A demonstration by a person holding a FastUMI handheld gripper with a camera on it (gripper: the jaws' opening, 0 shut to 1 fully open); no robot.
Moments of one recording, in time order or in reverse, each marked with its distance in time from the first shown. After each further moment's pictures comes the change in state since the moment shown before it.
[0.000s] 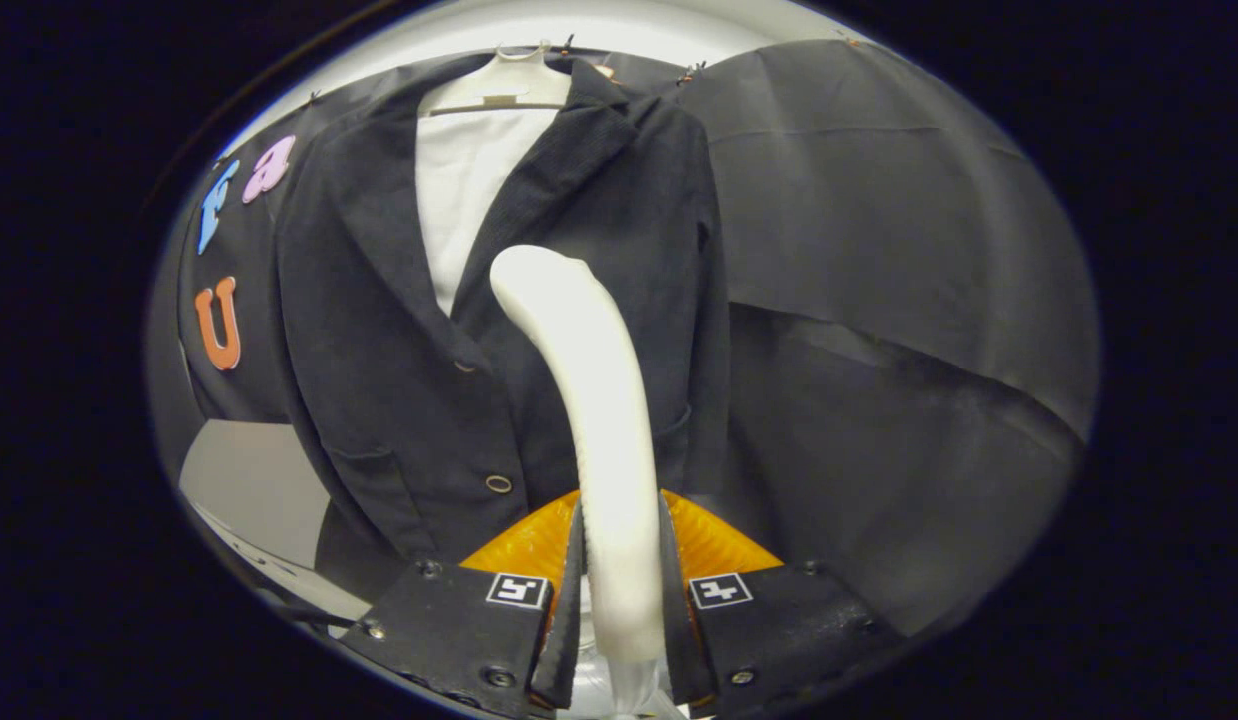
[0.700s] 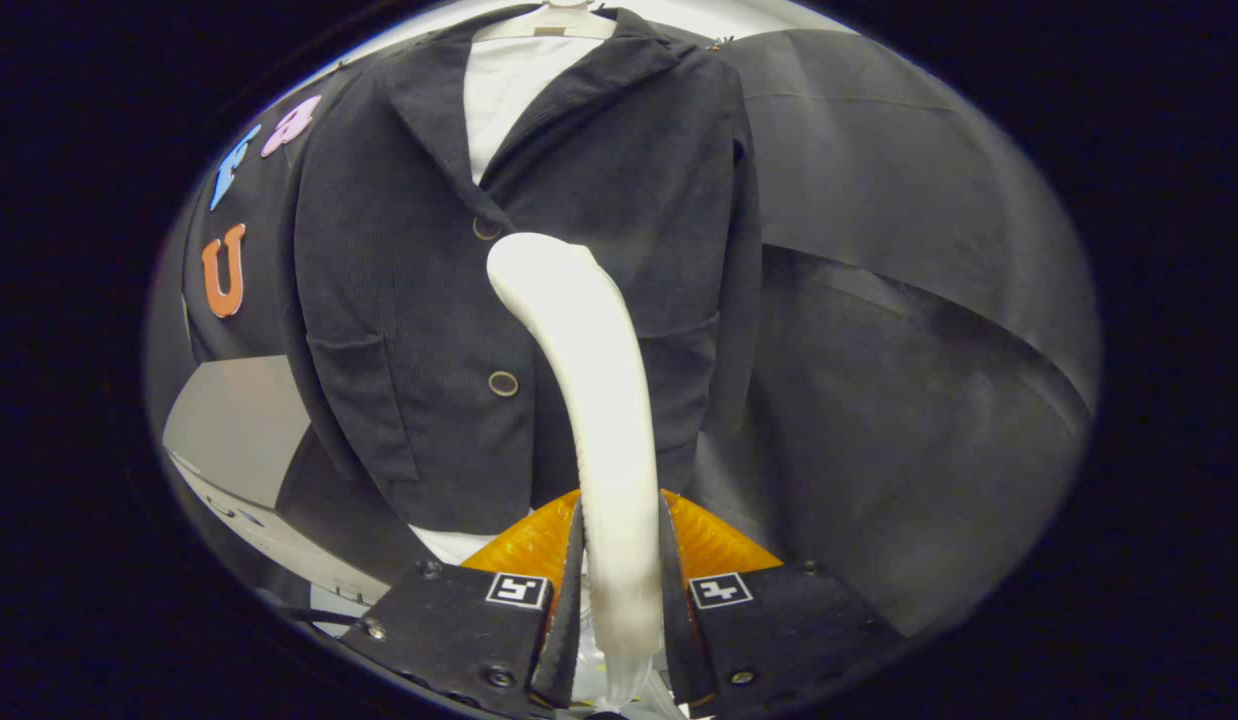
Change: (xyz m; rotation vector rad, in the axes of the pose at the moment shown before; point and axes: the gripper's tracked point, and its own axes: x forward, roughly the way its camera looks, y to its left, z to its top) arm 0.021 0.011 -0.079 -0.059 0.108 0.004
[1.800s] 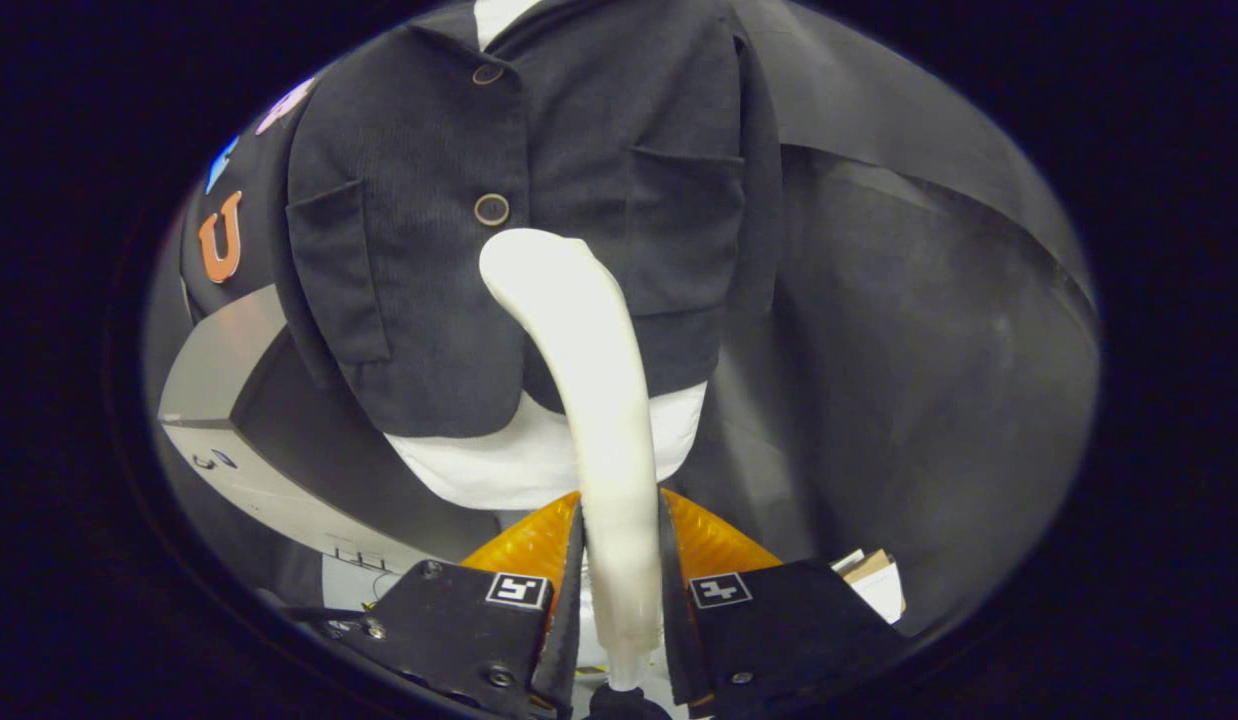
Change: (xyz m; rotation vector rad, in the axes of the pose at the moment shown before) arm 0.038 0.008 -0.110 0.035 0.219 0.034
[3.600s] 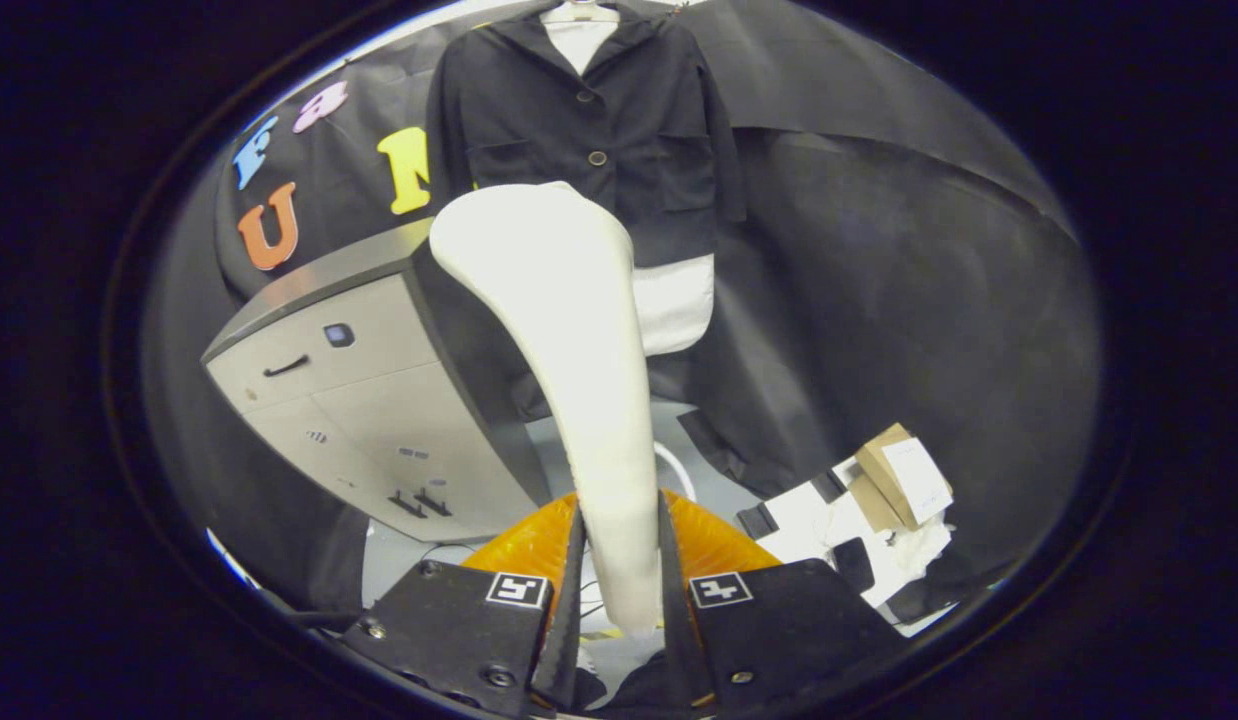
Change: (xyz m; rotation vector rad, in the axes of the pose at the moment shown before) arm -0.179 0.082 -0.225 0.074 -0.032 0.048
